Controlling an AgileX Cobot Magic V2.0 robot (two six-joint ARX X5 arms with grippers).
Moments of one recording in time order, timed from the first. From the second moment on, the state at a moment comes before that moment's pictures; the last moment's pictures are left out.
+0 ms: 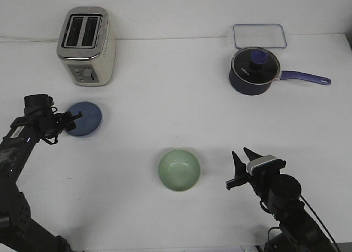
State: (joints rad) left arm 0.18 1.72 1.22 -0.41 0.11 -0.20; right arm 0.44 0.51 0.44 -0.22 0.05 0.15
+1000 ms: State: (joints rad) left arm -0.46 1.36 1.22 -0.60 0.41 -0.15; right arm 0.44 0.51 0.44 -0.22 0.05 0.16
